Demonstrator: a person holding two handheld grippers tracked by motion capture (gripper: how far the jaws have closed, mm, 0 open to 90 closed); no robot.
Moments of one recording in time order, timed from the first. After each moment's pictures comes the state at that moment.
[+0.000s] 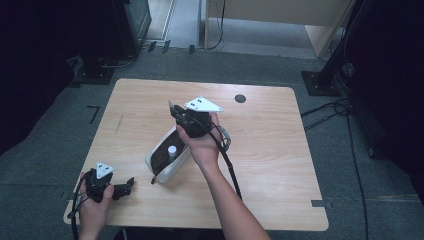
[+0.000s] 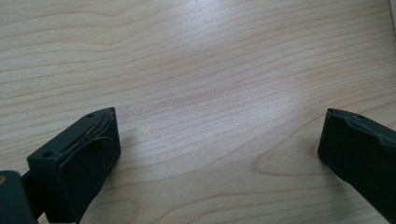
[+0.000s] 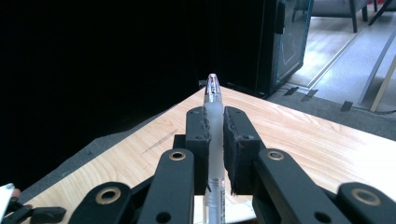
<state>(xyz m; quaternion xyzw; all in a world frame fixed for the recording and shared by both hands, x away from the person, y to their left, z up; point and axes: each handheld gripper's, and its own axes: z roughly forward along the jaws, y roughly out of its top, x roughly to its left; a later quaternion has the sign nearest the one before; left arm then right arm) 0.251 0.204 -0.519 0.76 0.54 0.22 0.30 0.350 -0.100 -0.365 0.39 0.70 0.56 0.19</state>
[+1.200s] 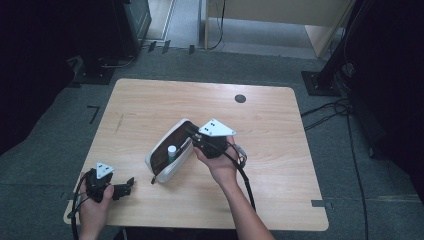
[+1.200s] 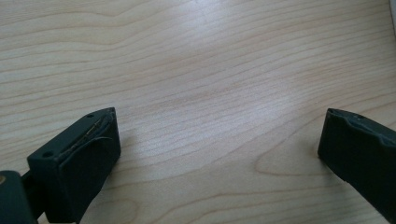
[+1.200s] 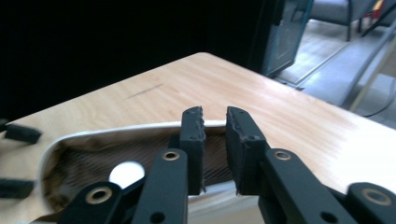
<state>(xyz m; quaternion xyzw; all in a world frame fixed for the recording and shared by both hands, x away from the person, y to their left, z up) 0.251 0.204 -0.519 0.76 0.54 0.22 0.30 0.317 -0.141 -0.411 0.34 0.74 0.53 0.23</state>
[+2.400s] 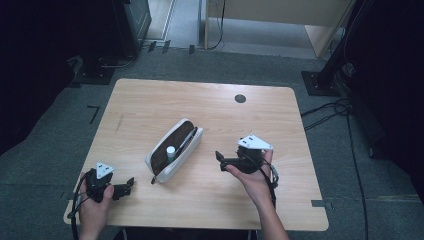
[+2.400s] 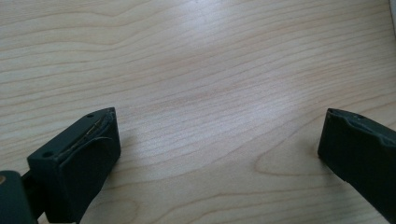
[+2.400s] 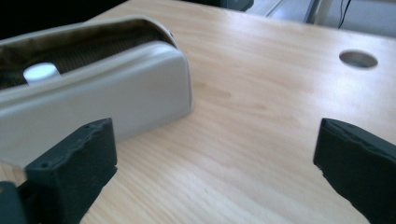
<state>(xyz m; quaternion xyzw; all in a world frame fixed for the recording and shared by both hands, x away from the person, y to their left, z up) 0.251 0.204 -0.519 0.76 0.54 0.22 0.30 0.284 -0.233 -0.441 0.46 0.73 0.46 0.21</state>
